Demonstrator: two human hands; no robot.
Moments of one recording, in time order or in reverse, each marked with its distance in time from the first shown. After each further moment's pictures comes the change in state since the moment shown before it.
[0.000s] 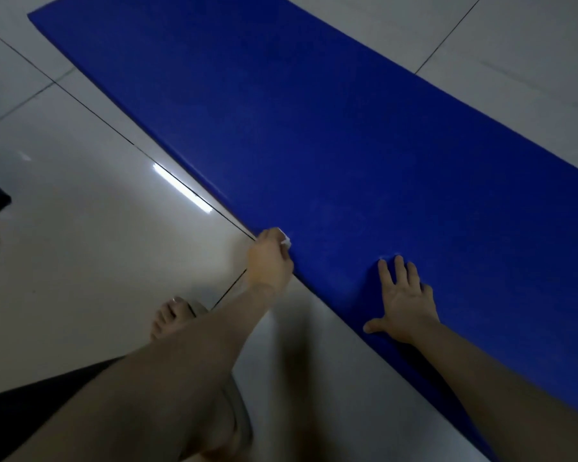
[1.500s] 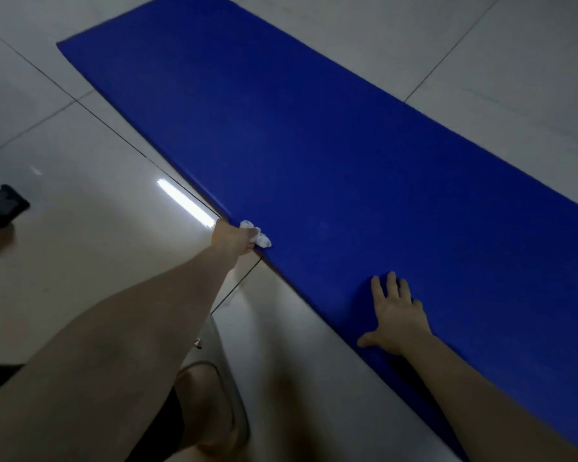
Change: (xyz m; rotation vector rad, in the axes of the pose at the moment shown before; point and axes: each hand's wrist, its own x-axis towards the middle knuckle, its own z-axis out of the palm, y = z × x) left_hand 0.062 -0.034 -0.058 -0.590 0.029 -0.514; right_hand -0.015 -0.001 0.011 0.003 0.006 -0.049
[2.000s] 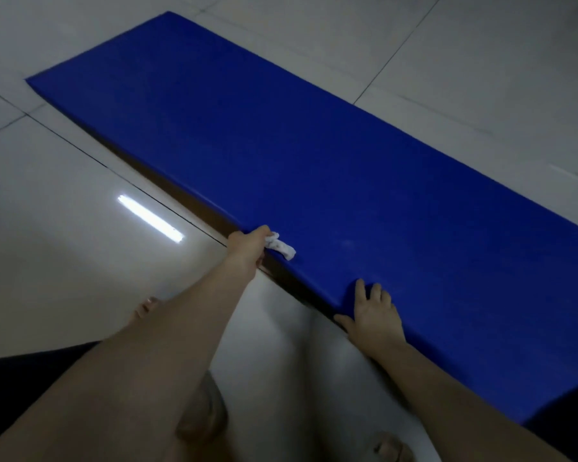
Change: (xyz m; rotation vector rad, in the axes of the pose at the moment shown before) left_hand -0.099 0.011 0.071 -0.195 -0.161 -0.128; right_hand -0.066 0.013 0.035 0.175 0.237 0.148
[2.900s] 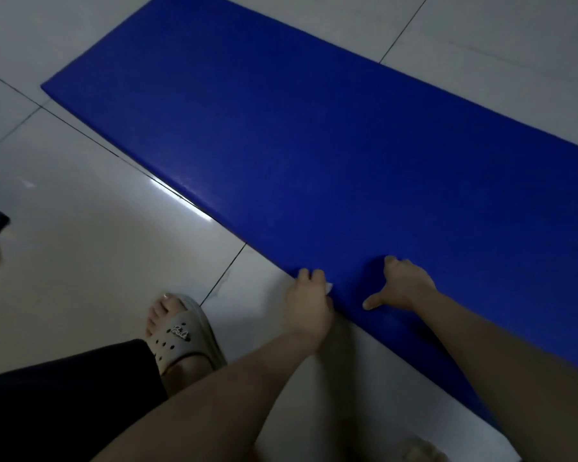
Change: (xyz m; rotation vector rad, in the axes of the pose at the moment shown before) left_hand -0.055 -0.117 0.034 1.185 -0.064 0.631; right_hand 0.092 0.017 -0.018 0.150 -0.352 0.035
